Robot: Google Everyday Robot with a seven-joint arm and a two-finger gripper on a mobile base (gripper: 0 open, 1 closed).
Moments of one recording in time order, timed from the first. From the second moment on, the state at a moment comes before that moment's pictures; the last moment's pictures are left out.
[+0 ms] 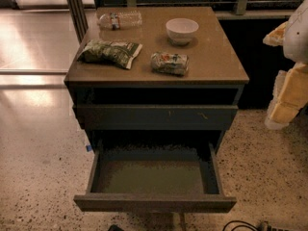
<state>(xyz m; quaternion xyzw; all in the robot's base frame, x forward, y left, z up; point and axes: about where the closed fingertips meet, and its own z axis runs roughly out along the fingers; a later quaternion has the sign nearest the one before) 0.438 -0.217 0.976 -0.60 0.78 -0.03 0.16</state>
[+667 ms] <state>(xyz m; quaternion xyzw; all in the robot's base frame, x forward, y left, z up) 0.446 -0.209 0.987 -0.59 0.78 -0.05 0.18</state>
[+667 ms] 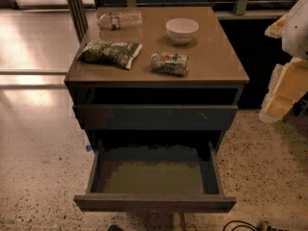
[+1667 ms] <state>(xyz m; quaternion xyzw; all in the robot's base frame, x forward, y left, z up) 0.437 -0.148 0.830 -0.54 0.82 0.02 0.21</state>
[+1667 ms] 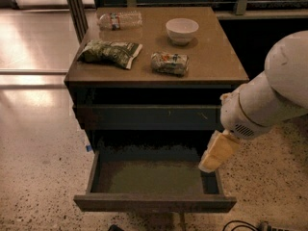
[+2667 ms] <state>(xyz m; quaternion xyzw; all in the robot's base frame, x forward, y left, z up) 0.412 -0.134 0.764 -0.51 0.84 0.07 0.19</state>
